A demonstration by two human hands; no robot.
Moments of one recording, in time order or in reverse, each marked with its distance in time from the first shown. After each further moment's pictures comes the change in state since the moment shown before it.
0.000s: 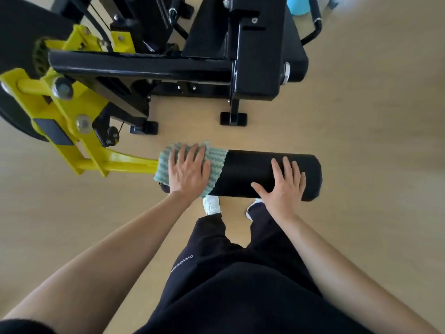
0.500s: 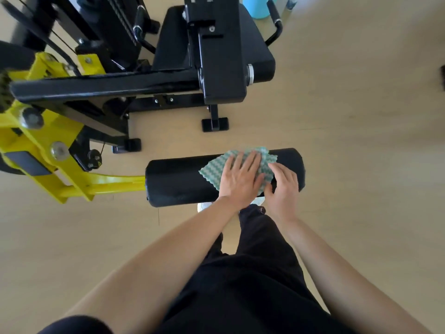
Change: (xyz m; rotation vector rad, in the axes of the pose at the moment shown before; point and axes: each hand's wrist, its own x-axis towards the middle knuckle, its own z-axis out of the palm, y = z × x) left_hand 0.000 0.144 0.008 -0.058 -0.172 0.490; right_hand -0.015 0.015 -0.014 0.329 0.249 0.034
